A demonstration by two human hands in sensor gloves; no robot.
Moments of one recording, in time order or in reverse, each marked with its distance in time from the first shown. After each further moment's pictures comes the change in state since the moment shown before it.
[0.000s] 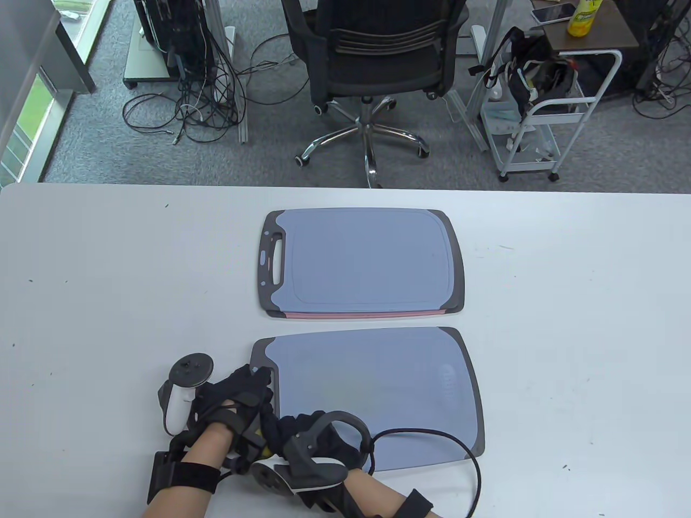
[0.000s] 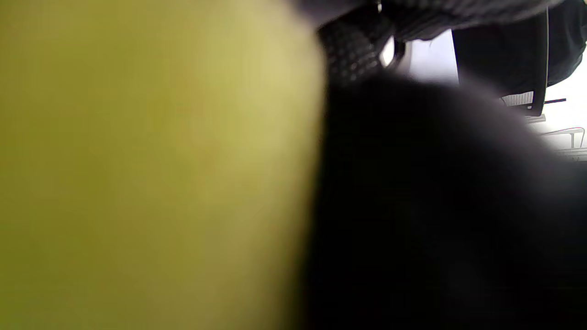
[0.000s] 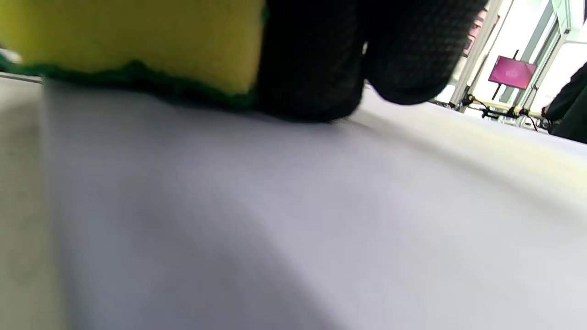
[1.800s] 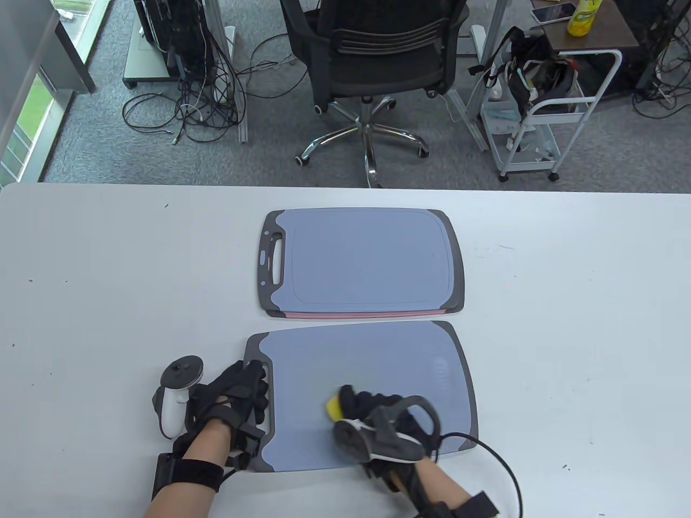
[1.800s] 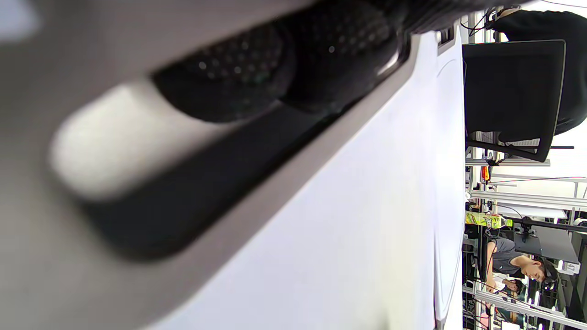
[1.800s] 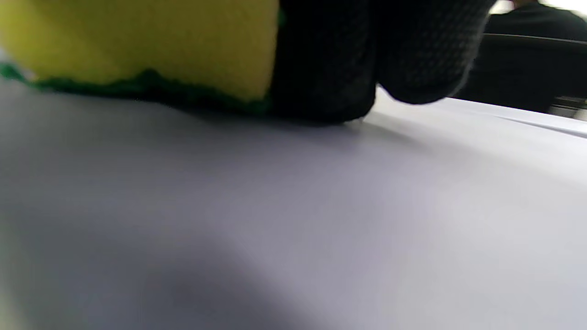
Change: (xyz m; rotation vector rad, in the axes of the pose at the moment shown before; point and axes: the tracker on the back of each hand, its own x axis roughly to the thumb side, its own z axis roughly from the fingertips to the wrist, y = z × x) left_hand -0.007 0.007 0.001 0.032 0.048 0.148; right_hand -0.042 0.005 0.016 -0.007 0.087 -0.054
